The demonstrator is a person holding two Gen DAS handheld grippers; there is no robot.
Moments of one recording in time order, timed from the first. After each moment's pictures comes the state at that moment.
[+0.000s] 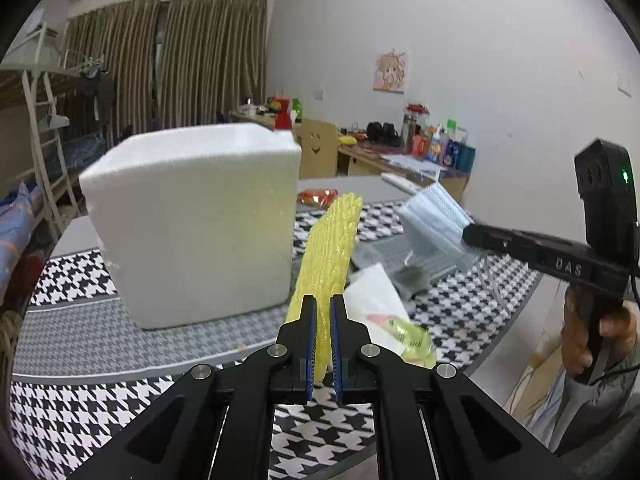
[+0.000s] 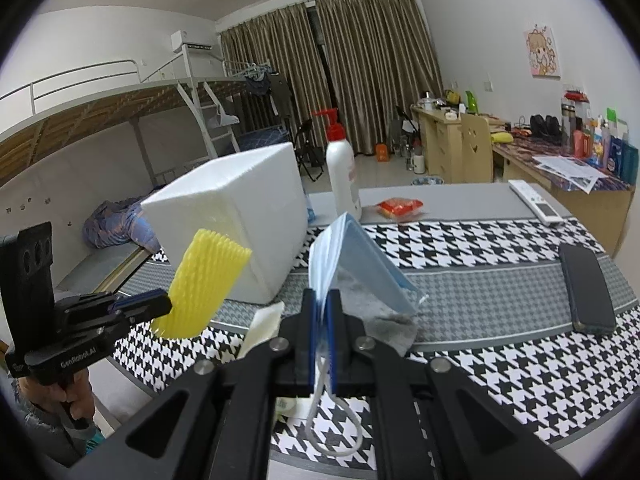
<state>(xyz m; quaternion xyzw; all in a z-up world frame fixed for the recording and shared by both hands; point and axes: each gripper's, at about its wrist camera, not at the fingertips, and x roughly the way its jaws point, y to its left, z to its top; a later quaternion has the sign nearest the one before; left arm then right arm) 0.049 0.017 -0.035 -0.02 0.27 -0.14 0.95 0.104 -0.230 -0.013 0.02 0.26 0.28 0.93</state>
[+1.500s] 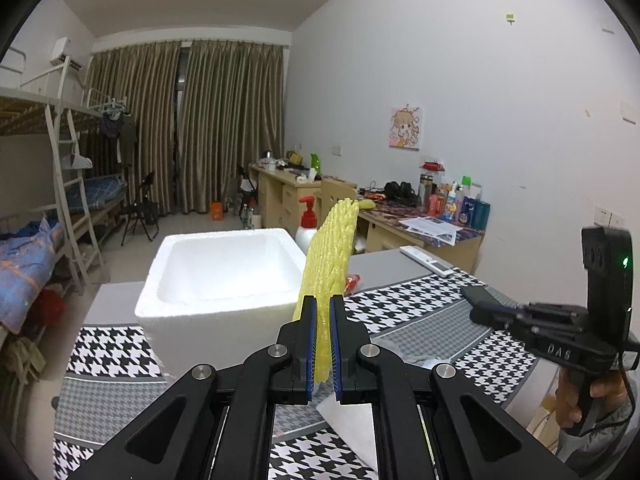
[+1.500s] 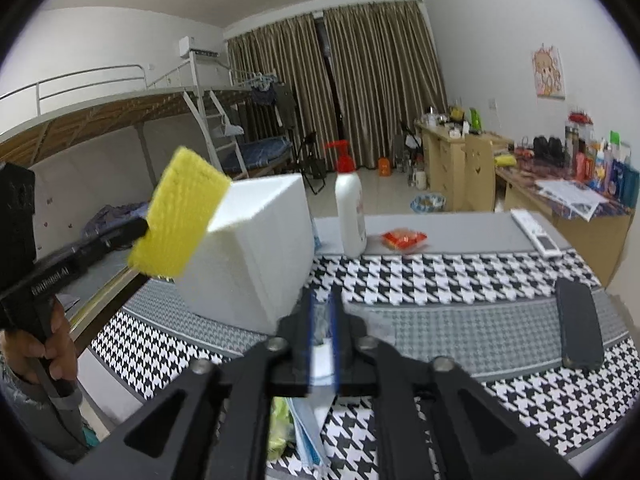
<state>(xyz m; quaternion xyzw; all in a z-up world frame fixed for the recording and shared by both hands) 0.061 0.040 0.040 -0.02 0.18 -0.11 0.98 0.110 -0.225 0.008 0.01 0.25 0.27 0.93</state>
